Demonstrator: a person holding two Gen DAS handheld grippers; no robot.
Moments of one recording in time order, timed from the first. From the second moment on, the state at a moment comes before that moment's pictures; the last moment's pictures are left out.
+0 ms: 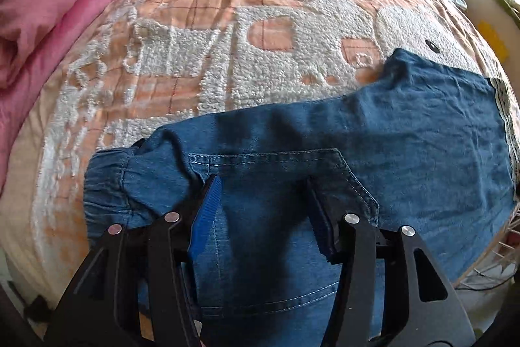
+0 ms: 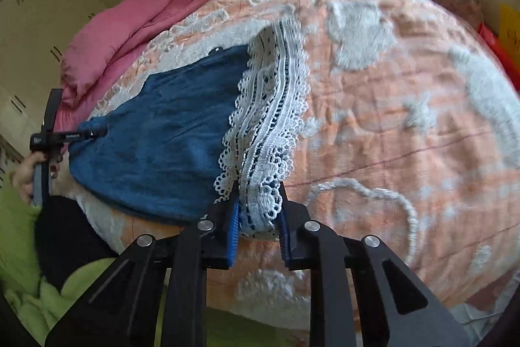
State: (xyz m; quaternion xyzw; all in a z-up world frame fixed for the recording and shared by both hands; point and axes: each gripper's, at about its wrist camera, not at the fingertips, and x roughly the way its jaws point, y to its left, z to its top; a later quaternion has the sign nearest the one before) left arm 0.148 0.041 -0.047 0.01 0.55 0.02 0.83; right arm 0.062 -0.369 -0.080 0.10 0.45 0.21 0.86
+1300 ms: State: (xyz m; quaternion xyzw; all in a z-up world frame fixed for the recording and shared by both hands) left arm 0.175 -0.066 -0.058 0.06 0.50 -0.08 0.86; right arm 0.194 -0.222 -0.073 -0.12 0.44 0.18 0.87
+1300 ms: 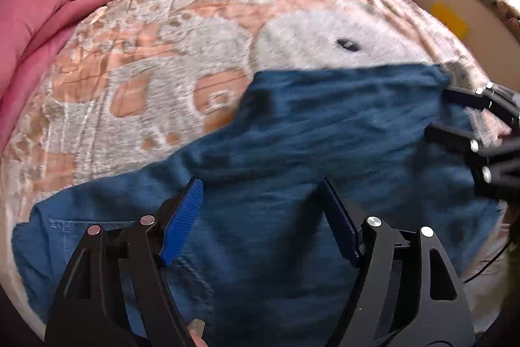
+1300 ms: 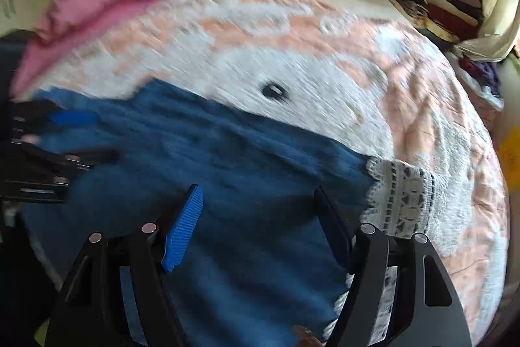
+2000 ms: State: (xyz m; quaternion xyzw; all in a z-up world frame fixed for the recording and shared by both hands) left arm 0.159 -0.044 -0.022 0.04 0.42 -0.05 0.90; right arm 0.136 -0.309 -0.040 0.03 0.38 0.18 0.91
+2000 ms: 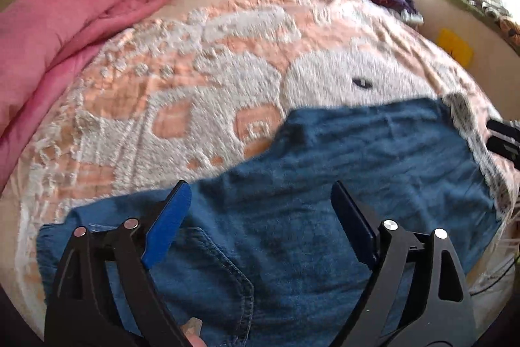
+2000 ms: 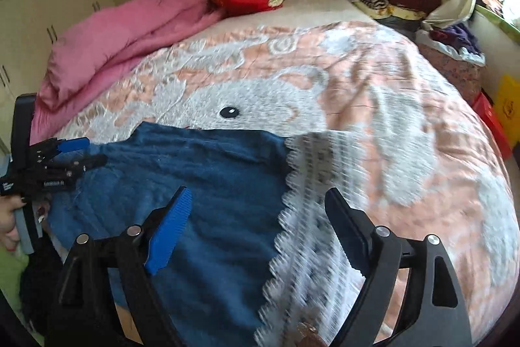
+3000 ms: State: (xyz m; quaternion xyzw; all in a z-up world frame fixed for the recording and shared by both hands) left arm 0.140 0.034 0.124 -0.02 0.34 0.02 0.94; right arm 0.047 -0.400 -0.005 0.06 0.34 0.11 0.93
